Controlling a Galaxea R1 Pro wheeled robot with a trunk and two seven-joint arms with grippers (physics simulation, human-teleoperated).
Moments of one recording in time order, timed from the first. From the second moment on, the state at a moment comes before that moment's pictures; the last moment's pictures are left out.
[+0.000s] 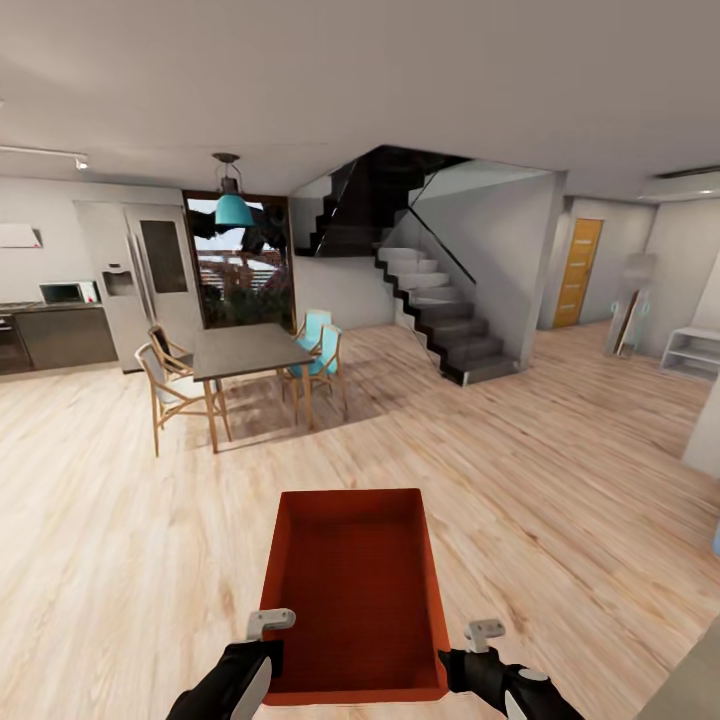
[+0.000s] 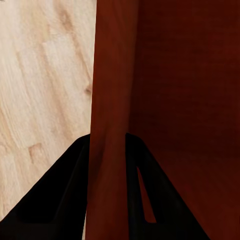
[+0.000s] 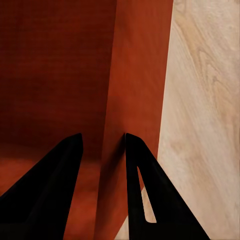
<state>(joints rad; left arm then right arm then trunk) -0.46 -0.13 -0.05 -0.47 0.10 0.34 0.30 -0.42 -0.02 0.01 -0.40 -0.03 0.08 0.33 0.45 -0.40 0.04</state>
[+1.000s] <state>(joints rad) -0.46 -0.13 -0.05 -0.47 0.11 0.34 0.31 -0.42 -0.02 0.01 -0.40 -0.03 0.08 0.33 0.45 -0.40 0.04</state>
